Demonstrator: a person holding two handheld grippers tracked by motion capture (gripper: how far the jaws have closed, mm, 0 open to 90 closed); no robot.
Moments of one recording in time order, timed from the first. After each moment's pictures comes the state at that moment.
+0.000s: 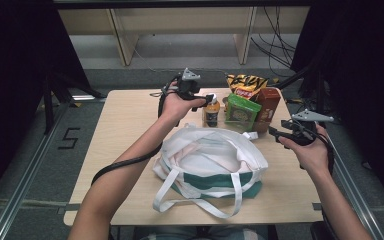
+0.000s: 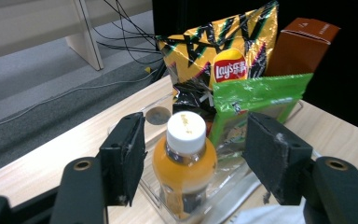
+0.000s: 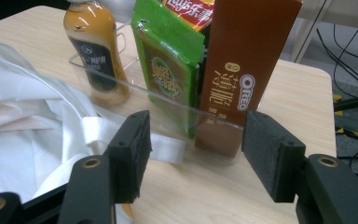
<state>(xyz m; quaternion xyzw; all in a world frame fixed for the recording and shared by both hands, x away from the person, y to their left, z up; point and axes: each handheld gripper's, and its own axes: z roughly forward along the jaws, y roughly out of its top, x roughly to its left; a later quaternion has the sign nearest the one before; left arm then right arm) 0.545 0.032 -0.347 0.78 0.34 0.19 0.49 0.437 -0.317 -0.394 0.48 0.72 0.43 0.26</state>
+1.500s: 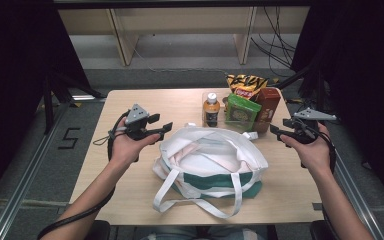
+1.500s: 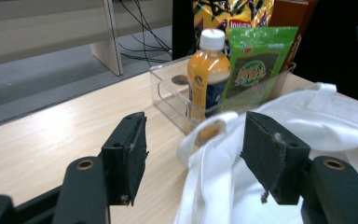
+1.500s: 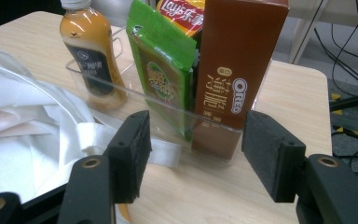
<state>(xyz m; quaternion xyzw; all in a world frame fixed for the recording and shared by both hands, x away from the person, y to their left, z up) 0.440 0.153 -0.396 0.73 0.36 0.23 0.53 0.440 -0.324 -0.390 0.47 0.73 0.42 0.26</state>
